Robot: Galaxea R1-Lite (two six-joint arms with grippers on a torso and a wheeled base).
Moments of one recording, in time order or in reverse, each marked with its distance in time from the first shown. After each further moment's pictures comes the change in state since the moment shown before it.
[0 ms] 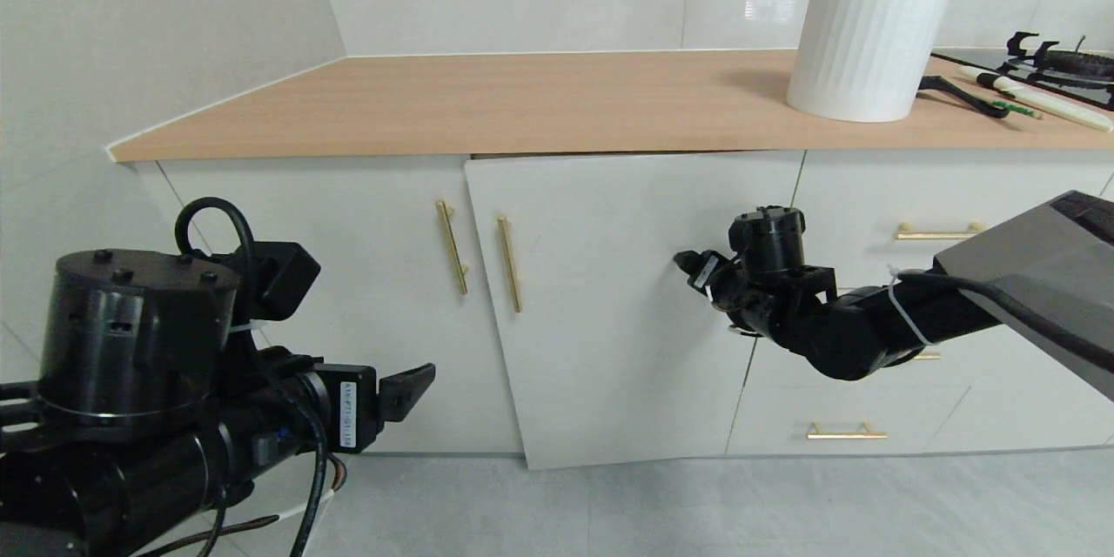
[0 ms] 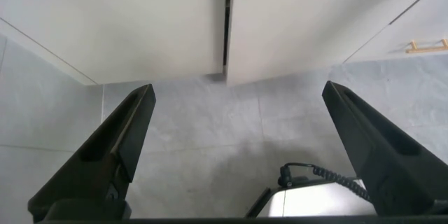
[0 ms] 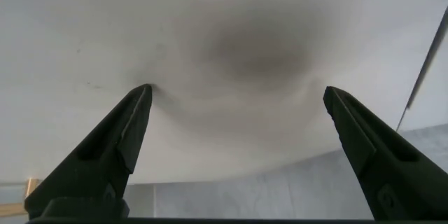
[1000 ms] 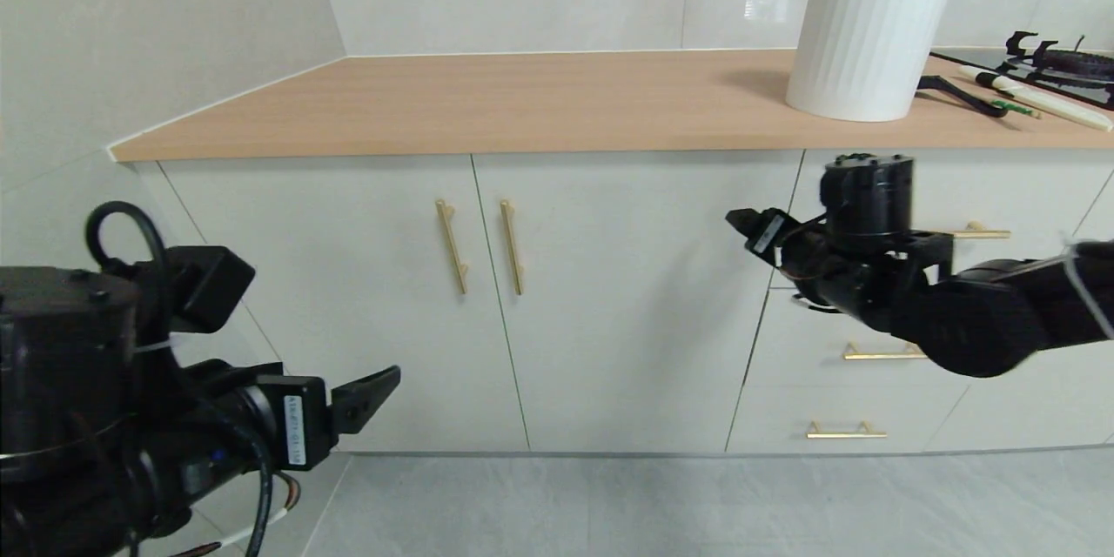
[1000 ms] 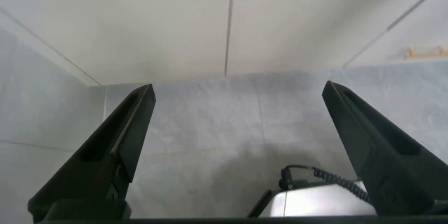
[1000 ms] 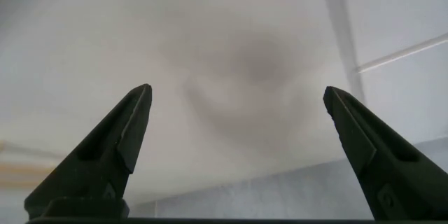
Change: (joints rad) left arm 0.024 -0.128 0.065 0.000 0.005 0.005; right arm -0.023 -0.309 0.205 0.001 -0.040 -0.080
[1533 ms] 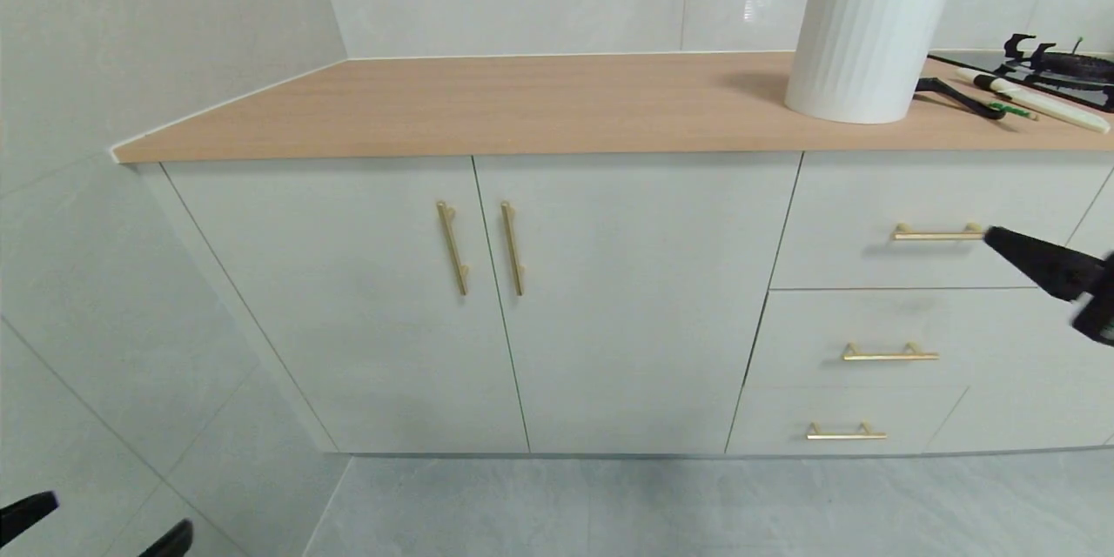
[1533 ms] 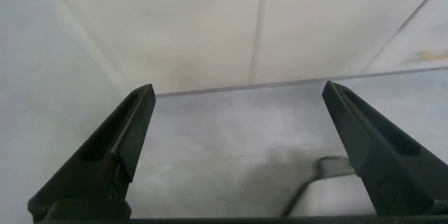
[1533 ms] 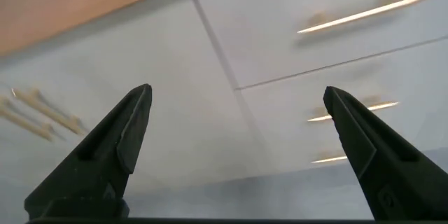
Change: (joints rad) left arm 0.077 -0.658 0.281 0.187 0.000 0.203; right arm -0.076 -0.845 0.578 0.044 -0.006 -0.387
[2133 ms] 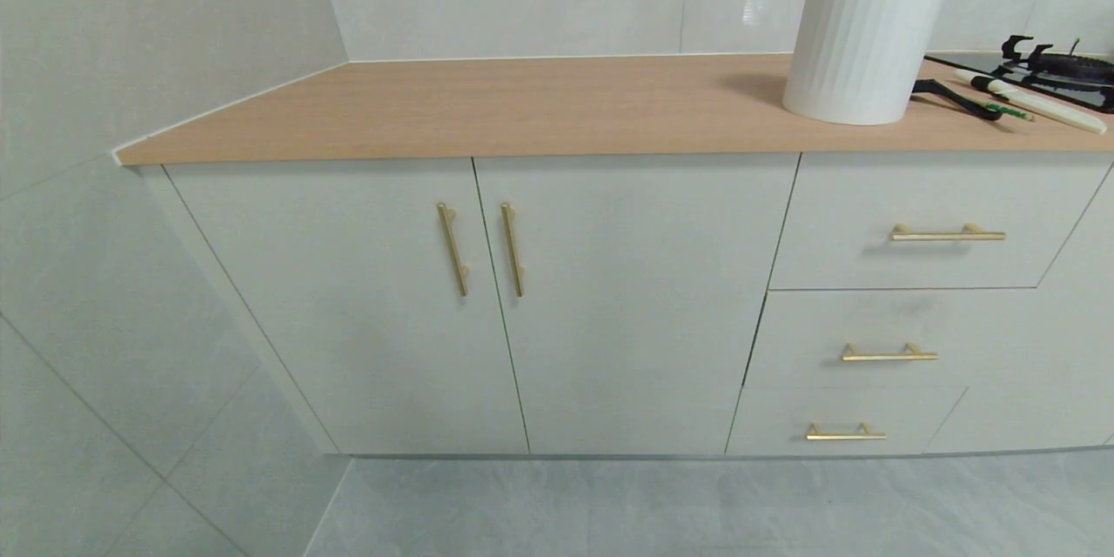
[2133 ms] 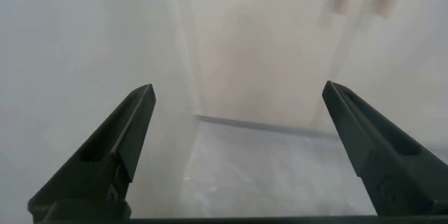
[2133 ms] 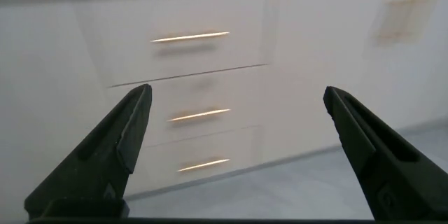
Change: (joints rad) left arm 0.376 -0.436 0.022 0.154 -0.013 0.065; right arm -0.236 -0.862 0.187 0.483 -0.115 -0.365
